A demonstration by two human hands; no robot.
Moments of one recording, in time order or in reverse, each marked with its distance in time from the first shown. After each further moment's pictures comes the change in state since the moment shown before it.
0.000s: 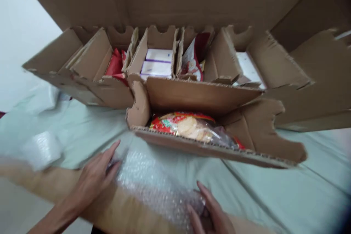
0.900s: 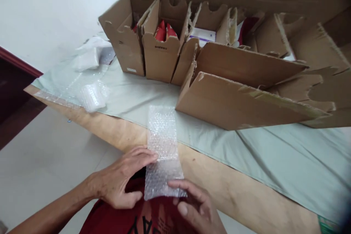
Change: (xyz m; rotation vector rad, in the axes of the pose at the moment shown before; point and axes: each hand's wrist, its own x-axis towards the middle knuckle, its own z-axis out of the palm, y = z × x) left_hand -0.100 0.041 -0.055 -0.747 -0.268 0.258; right_hand -0.040 -0.115 0.003 0.899 -0.672 0.621
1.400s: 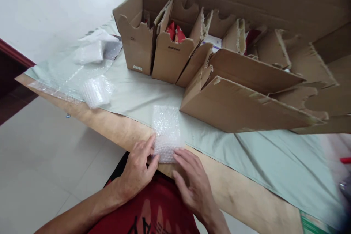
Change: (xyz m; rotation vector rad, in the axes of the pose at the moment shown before) left_hand 0.023 -0.011 0.055 0.292 0.647 -0.278; right_hand 0.054 -0.008 0.005 -1.005 0.205 -0.832
